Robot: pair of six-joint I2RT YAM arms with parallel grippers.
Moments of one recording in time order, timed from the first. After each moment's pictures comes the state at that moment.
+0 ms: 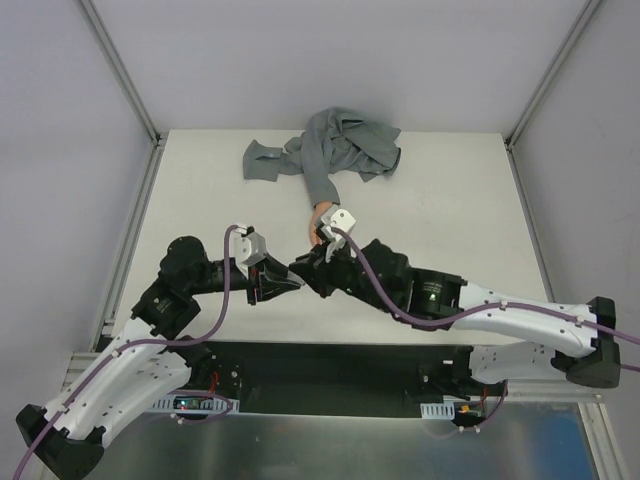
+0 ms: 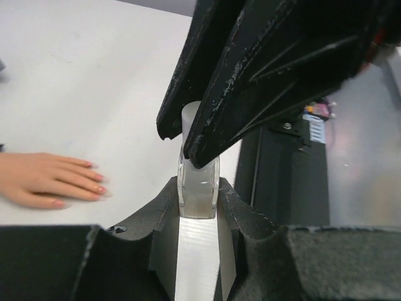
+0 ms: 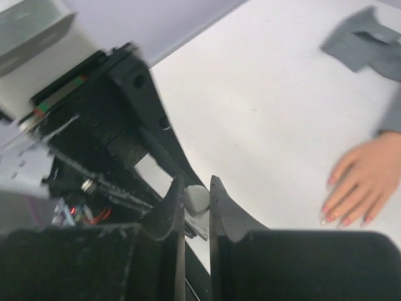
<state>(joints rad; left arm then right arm) -0.57 0.63 0.62 -0.11 0.83 -0.06 1.31 1.15 1.10 -0.16 0.24 0.24</state>
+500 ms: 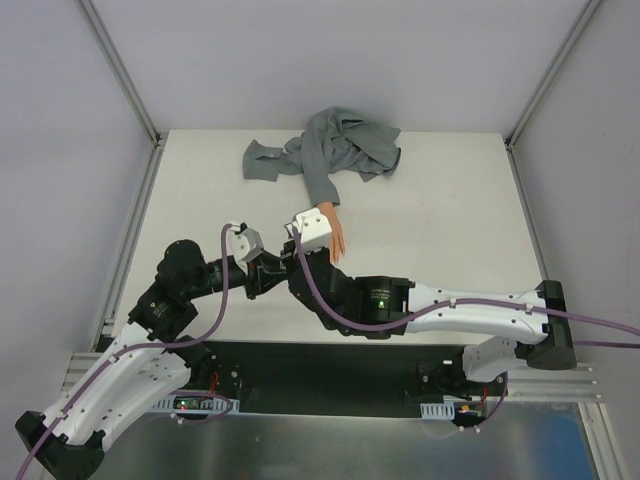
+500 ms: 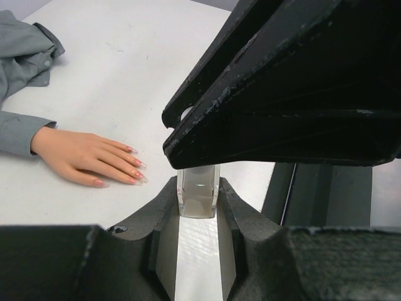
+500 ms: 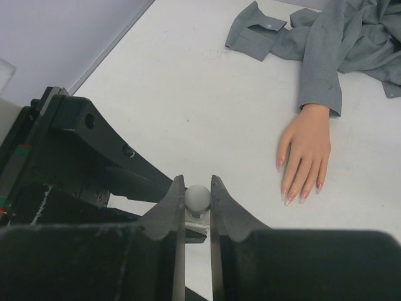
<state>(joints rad) -0.56 0.58 0.61 -0.16 0.62 -0.01 1.49 1.45 1.37 -0.31 0.91 0.43</state>
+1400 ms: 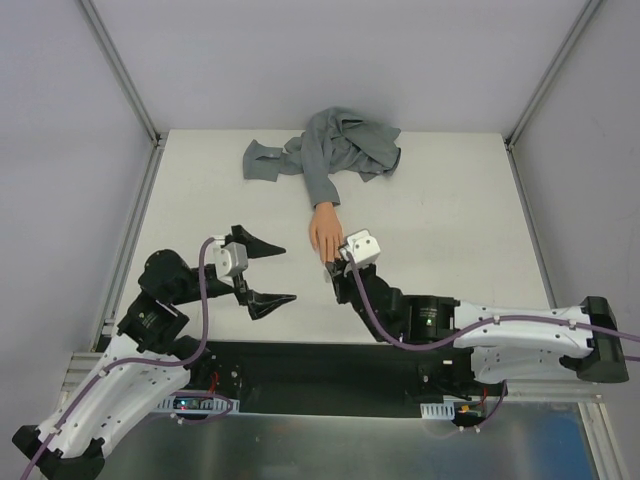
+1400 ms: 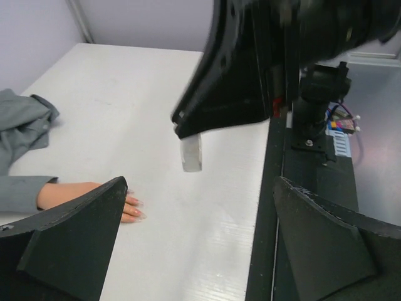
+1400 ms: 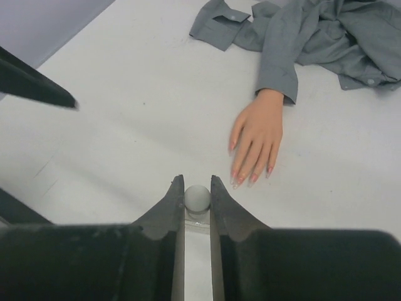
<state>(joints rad) -0.56 0.51 0.62 -0.10 0.78 0.02 1.47 1.14 0.98 -0.15 0.90 0.30</state>
